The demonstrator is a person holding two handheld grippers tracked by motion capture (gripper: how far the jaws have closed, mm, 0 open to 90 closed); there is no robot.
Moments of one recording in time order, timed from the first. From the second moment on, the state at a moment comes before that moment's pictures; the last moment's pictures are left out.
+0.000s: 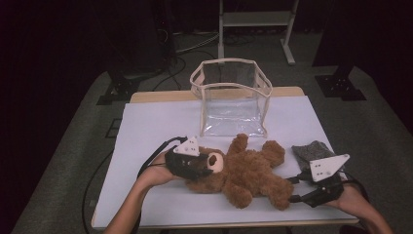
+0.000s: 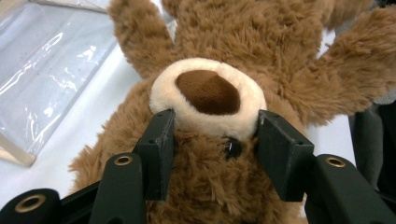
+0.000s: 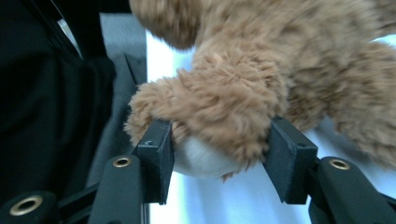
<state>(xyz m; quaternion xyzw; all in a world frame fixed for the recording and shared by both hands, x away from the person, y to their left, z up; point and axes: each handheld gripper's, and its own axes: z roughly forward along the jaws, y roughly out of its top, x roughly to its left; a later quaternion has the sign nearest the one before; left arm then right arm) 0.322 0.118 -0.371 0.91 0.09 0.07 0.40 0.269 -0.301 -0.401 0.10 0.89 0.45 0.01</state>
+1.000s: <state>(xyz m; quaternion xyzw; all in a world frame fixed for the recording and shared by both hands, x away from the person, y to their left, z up) 0.291 0.135 -0.379 0.90 0.08 0.07 0.43 0.304 -0.257 -0.410 0.13 0.88 0.44 0.05</state>
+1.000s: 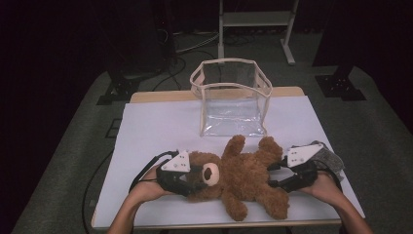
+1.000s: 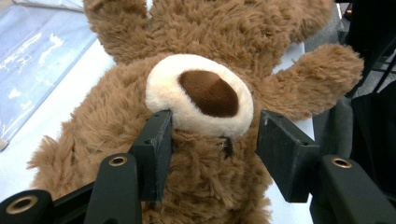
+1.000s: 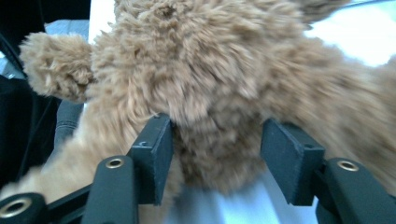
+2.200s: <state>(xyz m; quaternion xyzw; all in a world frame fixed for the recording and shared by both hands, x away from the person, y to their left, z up) 0.307 0.124 -0.372 0.90 0.05 0.11 0.43 0.335 -0.383 -0.451 0.32 0.86 0.37 0.14</state>
